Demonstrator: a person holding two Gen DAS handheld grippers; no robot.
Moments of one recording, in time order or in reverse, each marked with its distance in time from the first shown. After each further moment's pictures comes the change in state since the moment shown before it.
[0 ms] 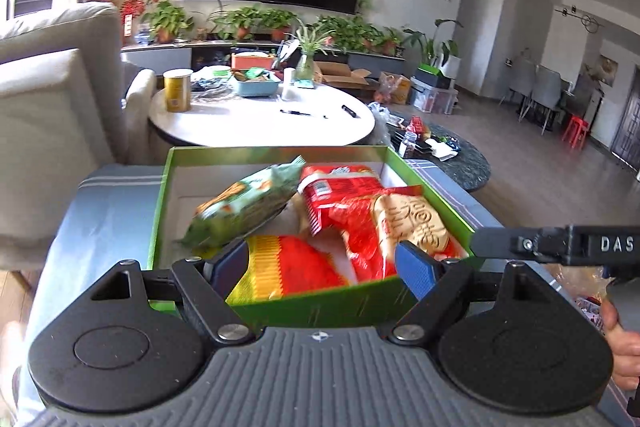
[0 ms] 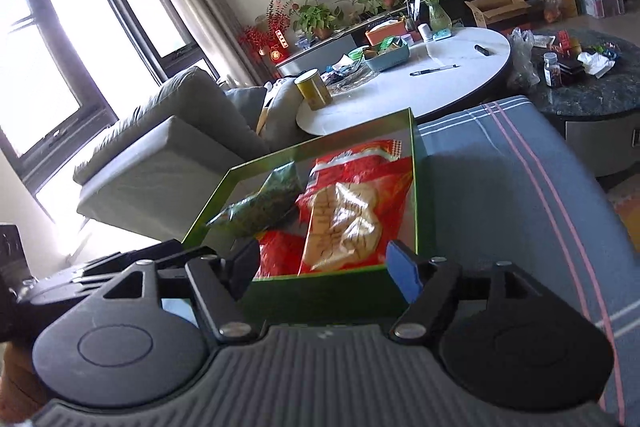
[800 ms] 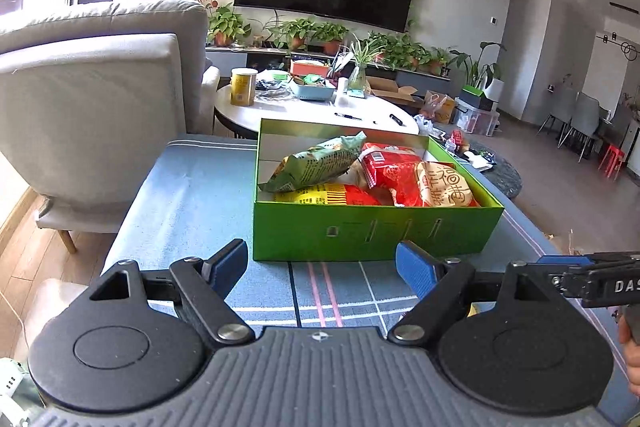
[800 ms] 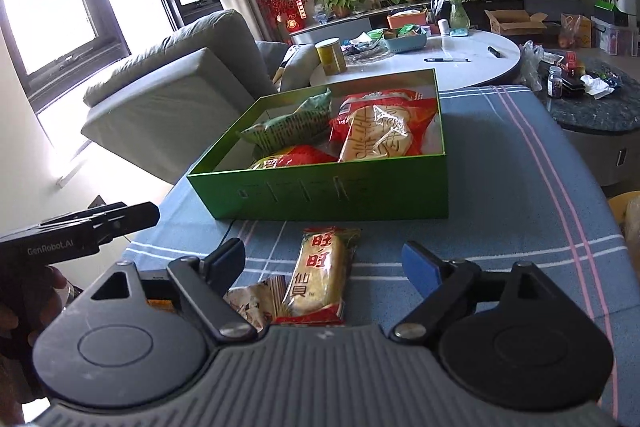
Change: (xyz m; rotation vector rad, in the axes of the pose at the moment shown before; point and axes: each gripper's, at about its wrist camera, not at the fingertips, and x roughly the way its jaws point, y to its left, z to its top) left arm -0.085 0.017 -0.059 -0.075 -0.049 0.126; right arm -0.026 0.038 -0.061 -0.173 0.067 -0.055
